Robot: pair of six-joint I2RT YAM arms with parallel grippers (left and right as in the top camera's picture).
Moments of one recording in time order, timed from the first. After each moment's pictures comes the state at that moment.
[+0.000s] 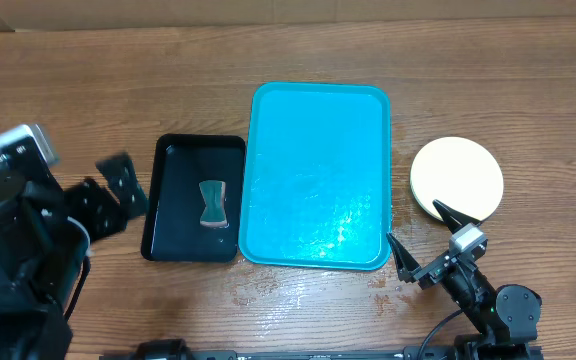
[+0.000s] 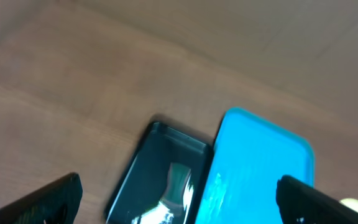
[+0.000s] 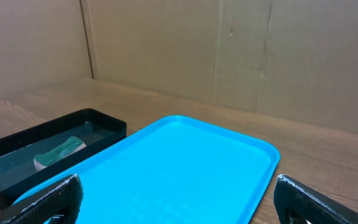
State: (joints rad) left arm 0.06 0.97 1.67 -1.24 -0.05 -0.36; right arm 0.07 0.01 0.02 0.00 -0.53 0.01
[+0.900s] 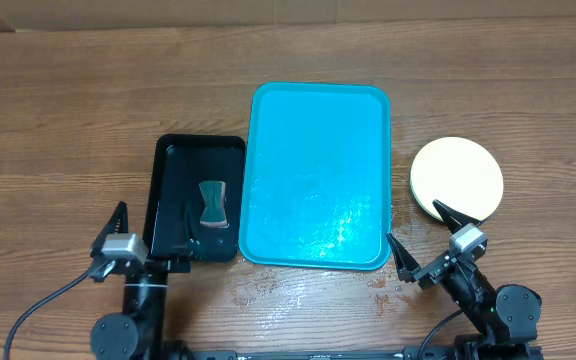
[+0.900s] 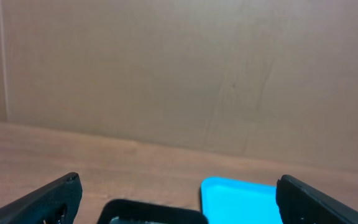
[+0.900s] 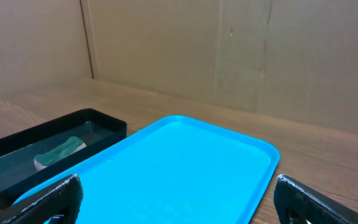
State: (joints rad) left arm 0.01 0.02 0.21 -0.07 0.03 -0.21; right arm 0.07 0.01 0.02 0.00 -0.52 0.01
